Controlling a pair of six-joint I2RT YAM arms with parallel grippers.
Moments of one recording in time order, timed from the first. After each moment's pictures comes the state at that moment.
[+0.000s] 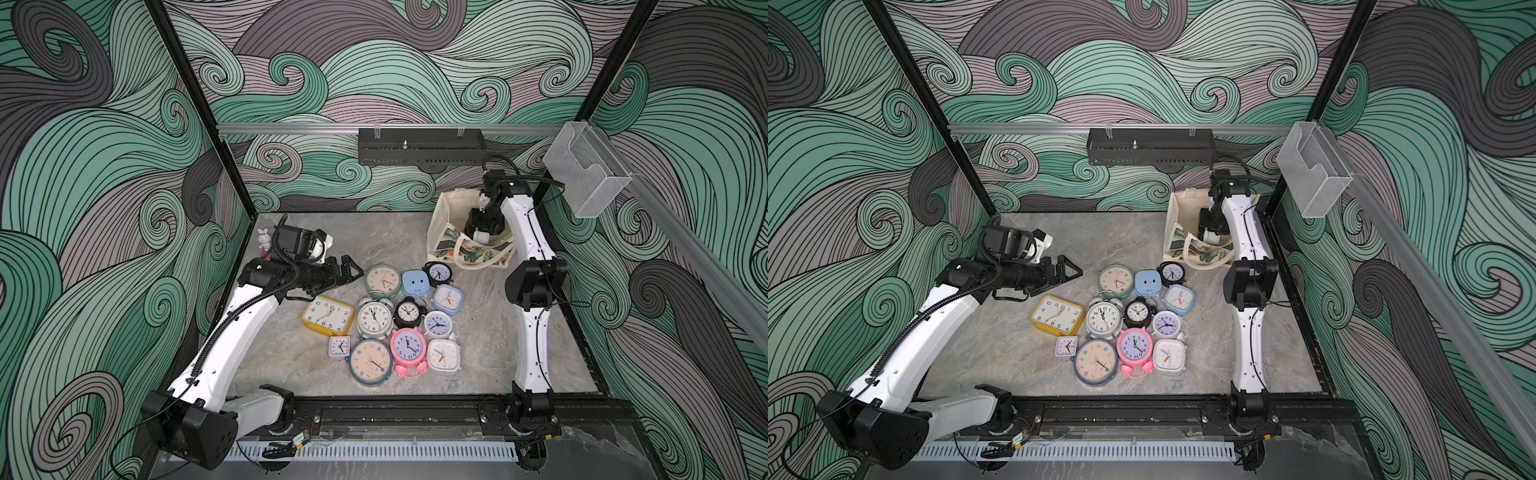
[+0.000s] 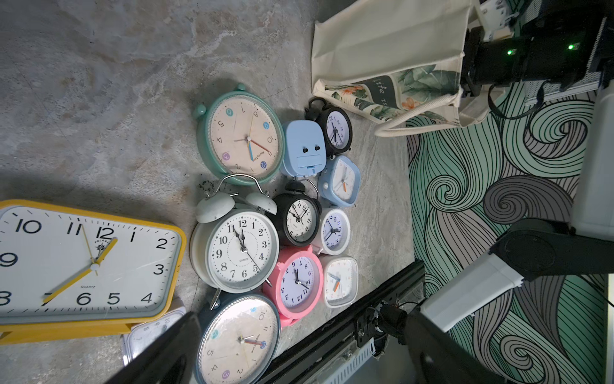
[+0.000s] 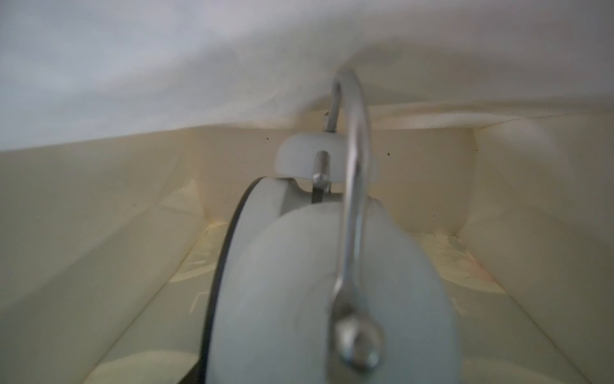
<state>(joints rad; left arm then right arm) -0.29 1.20 1.24 -0.92 0.50 -0.52 0.06 2.40 2.56 -1.44 -0.04 0.13</state>
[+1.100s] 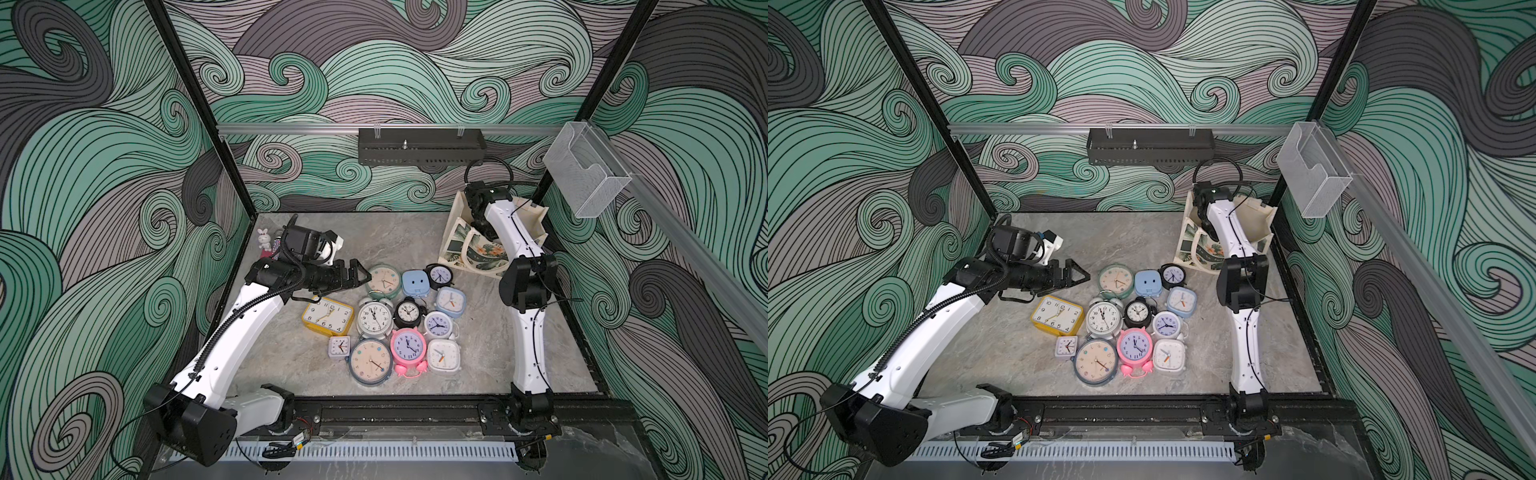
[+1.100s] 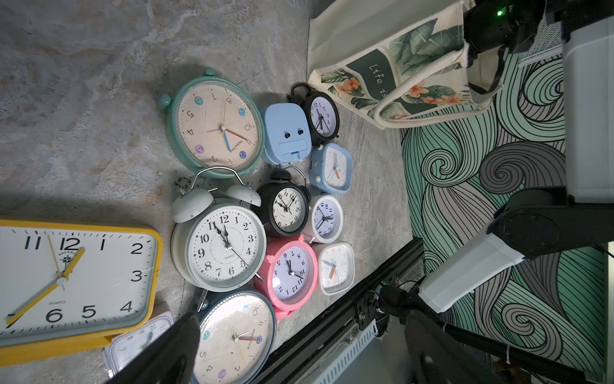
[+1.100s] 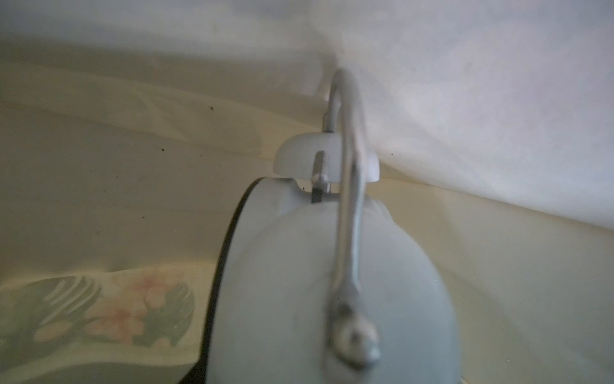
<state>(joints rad) -0.34 1.21 1.25 -0.91 0.52 -0.48 0.14 2.39 2.41 -1.42 0.54 0.08</state>
